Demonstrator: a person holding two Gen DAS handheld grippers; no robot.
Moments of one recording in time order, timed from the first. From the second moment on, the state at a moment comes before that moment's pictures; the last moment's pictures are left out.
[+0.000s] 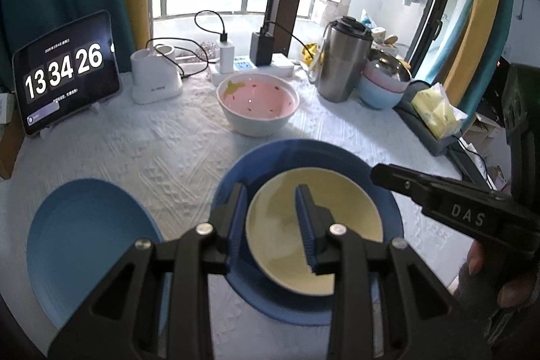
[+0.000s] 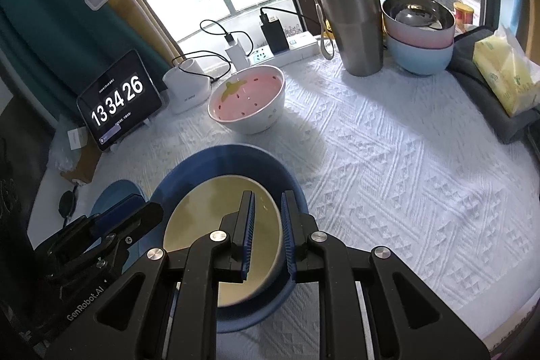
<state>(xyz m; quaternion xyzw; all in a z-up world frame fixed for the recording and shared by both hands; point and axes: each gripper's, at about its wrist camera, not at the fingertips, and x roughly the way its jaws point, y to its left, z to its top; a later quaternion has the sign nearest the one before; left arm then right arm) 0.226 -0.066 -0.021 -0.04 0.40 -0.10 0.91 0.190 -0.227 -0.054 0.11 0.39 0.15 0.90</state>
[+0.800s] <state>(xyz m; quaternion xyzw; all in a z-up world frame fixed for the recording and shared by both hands) 0.281 -0.051 -0.014 -0.04 0.39 -0.08 0.92 0.244 -0.230 -0.045 0.10 0.39 0.16 0.90</state>
